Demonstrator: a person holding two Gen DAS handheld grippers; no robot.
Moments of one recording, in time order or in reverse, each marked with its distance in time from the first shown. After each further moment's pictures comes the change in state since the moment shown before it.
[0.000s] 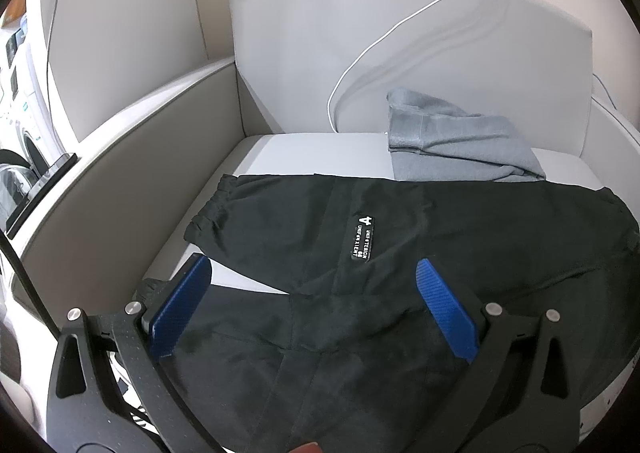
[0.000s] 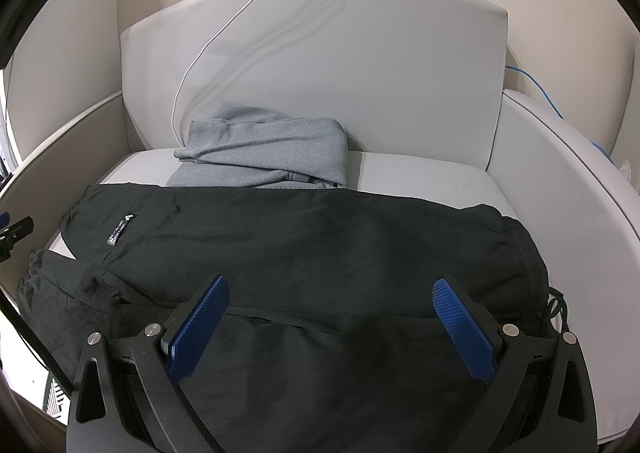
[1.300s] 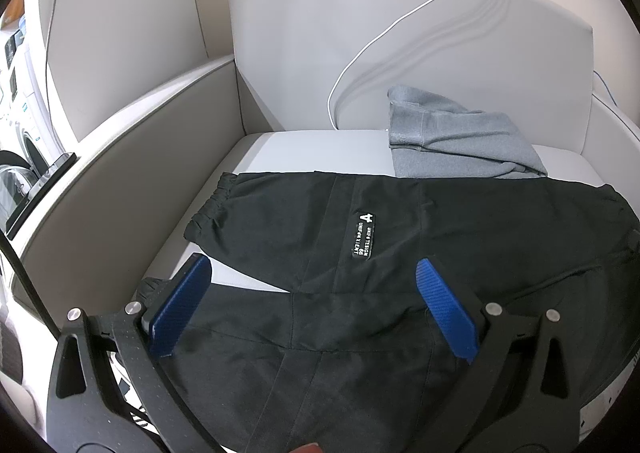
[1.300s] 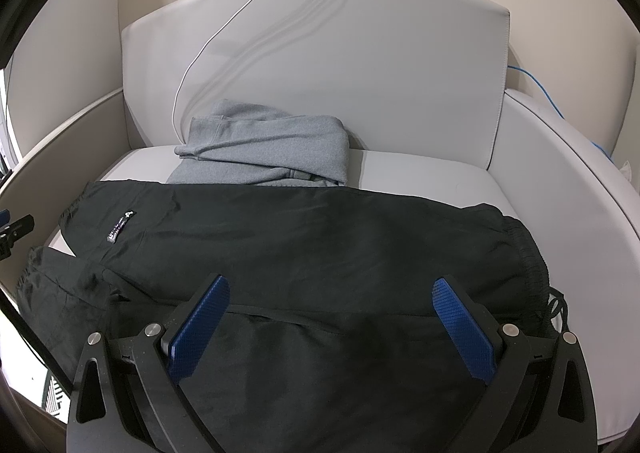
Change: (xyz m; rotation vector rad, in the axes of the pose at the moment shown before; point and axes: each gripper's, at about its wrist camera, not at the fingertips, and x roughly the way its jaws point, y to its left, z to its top) left arm 0.001 -0.006 -0.002 0.010 0.002 0.008; right arm 0.000 0.000 -0.002 0.000 0.002 -0.003
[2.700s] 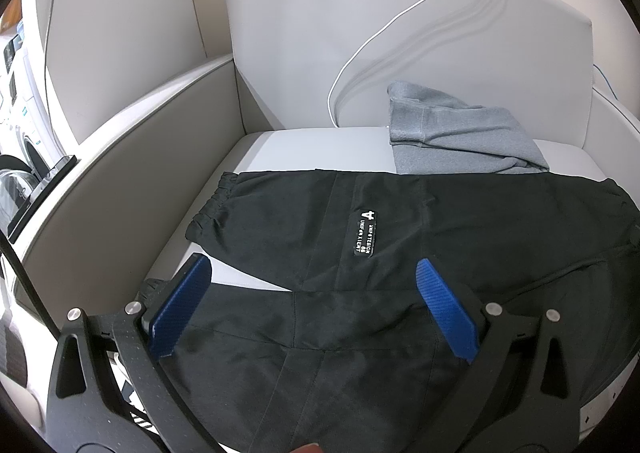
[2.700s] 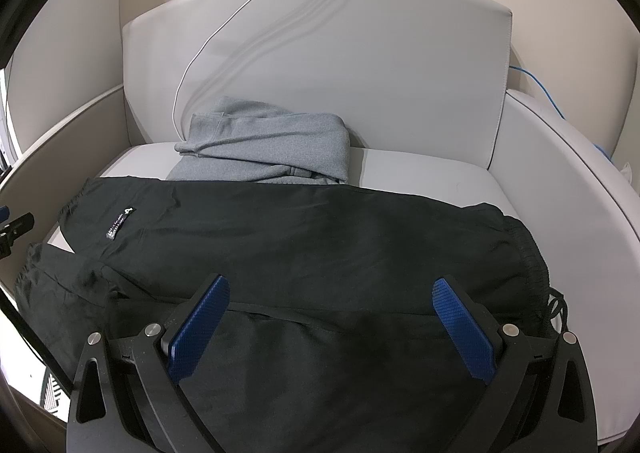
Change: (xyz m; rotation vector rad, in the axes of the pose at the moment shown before) left arm 0.002 -0.002 -0.003 0.007 0.005 0.006; right arm 0.002 0.002 -0.004 -0.006 0.003 -0.003
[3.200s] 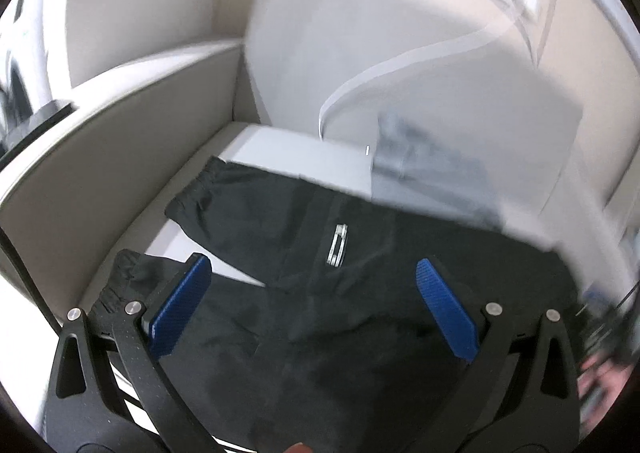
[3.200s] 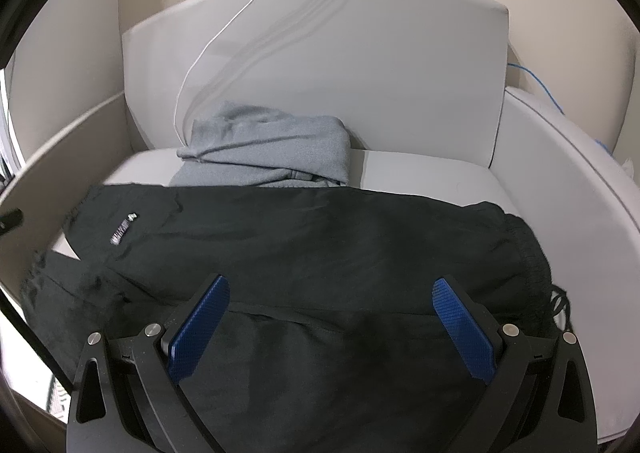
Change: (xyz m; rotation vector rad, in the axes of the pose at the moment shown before) left arm -0.030 0.073 0.008 -0.282 -0.011 -0.220; right arm -0.004 -0.009 -0.004 0.041 -0.012 0.036
